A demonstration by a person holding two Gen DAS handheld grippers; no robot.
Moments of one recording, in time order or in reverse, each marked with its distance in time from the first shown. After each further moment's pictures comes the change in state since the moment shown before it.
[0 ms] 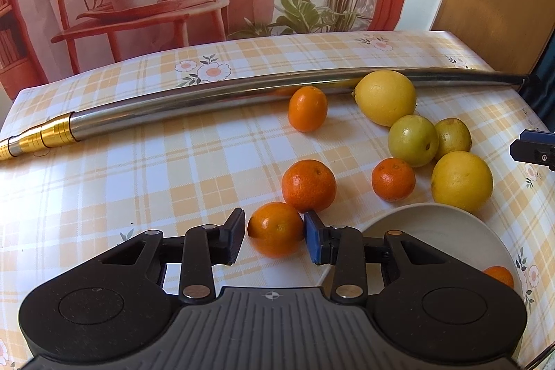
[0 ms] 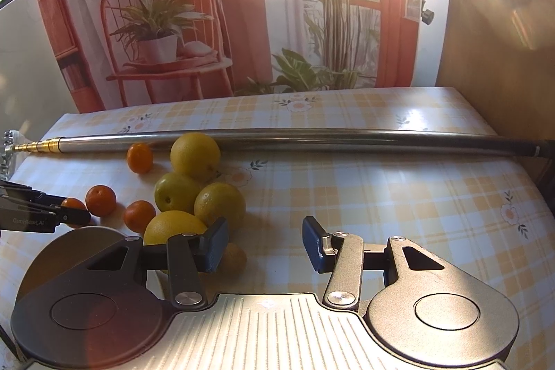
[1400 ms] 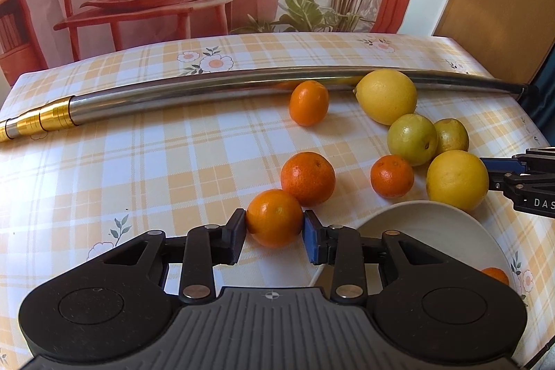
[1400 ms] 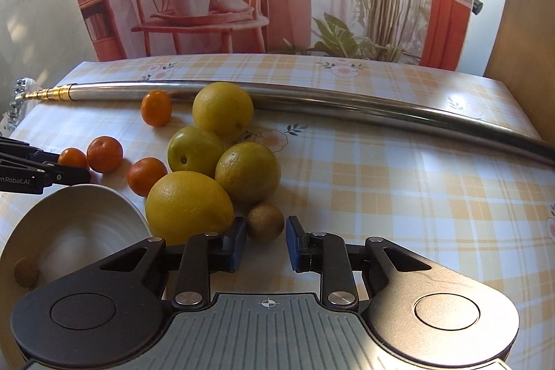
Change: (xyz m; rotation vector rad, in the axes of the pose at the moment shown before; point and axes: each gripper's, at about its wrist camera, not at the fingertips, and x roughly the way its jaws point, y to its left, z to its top) left arm 0.002 0.004 -0.006 -0.043 0.001 -0.023; right arm 0.048 0.017 -0.008 -0.120 0.118 0.074
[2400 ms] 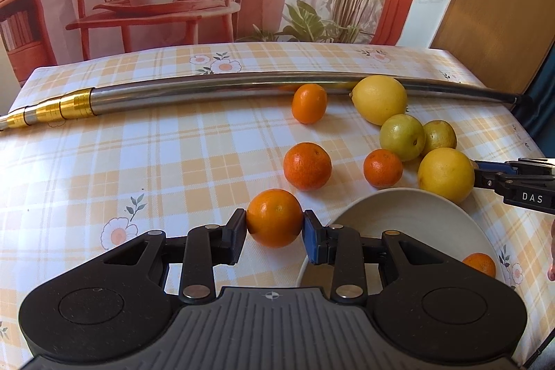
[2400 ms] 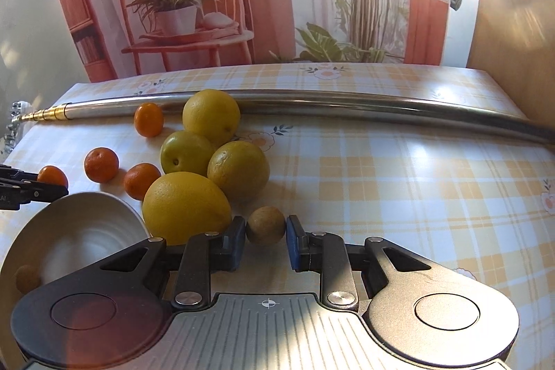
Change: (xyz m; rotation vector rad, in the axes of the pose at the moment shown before) left arm -0.028 0.003 -0.018 -0.025 -0.047 -0.001; right arm -0.012 -0.005 -0.017 0.071 -0.066 -0.014
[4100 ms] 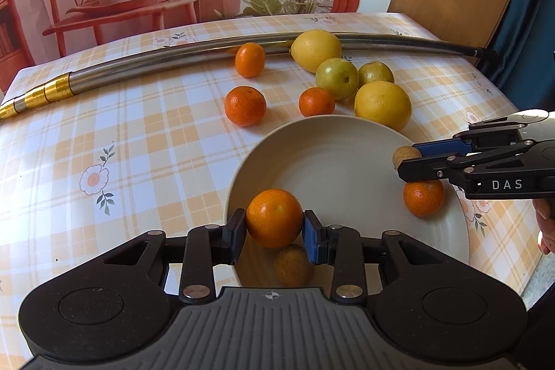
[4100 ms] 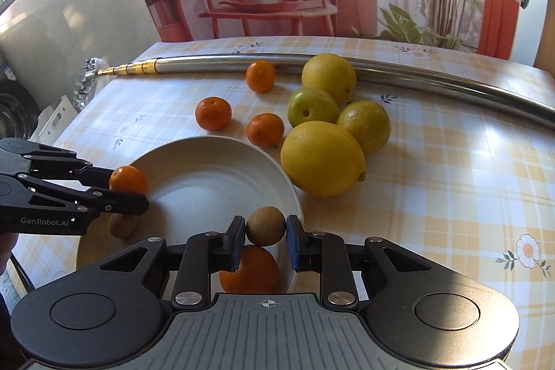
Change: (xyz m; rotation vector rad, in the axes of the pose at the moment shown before) left arm -0.031 -0.031 -0.045 0.108 0.051 -0.056; right arm -0.030 0.060 -0.020 -0.098 0.111 0.204
